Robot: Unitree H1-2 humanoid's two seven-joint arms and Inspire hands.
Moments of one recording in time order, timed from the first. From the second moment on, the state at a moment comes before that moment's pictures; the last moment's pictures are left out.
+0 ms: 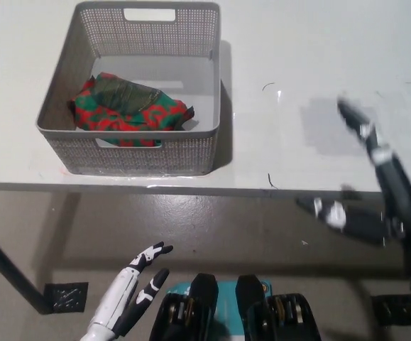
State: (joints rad) left_arm 0.06 0.15 -0.18 -0.09 0.32 -0.09 -0.08; right_arm -0.13 -0.13 0.03 -0.37 -0.18 0.01 0.20
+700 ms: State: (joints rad) left_arm 0.06 0.14 -0.16 -0.06 0.29 -0.09 -0.08; right_arm 0.04 -0.08 0.03 0.13 -0.10 -0.29 0.19
